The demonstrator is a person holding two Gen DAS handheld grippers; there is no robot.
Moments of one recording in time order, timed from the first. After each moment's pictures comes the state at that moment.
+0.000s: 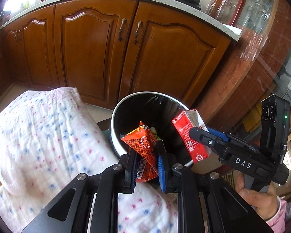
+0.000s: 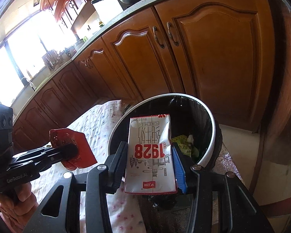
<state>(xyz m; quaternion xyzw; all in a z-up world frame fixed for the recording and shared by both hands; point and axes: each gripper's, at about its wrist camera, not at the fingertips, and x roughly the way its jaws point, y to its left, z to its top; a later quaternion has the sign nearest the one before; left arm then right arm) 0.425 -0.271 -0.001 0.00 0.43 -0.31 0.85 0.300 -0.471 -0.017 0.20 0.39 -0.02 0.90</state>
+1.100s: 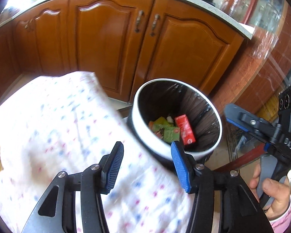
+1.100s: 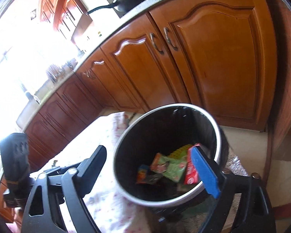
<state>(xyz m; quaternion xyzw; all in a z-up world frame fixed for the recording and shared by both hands) 0.420 -0.249 -0.029 -0.02 0.44 -0.26 0.86 0.299 -0.470 -0.017 0.26 0.35 -0.01 0.90</state>
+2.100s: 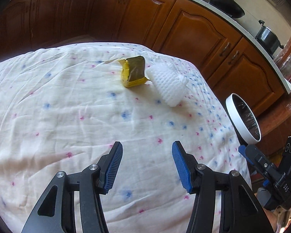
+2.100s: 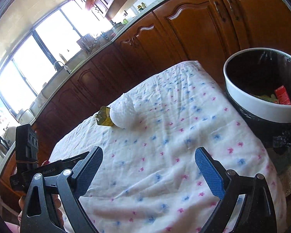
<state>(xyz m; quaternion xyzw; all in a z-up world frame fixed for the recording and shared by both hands) 0.306 -0.008 -0.041 -0.17 0.46 -0.08 0.87 0.284 -0.273 -0.054 0.22 0.38 0.12 0.89</state>
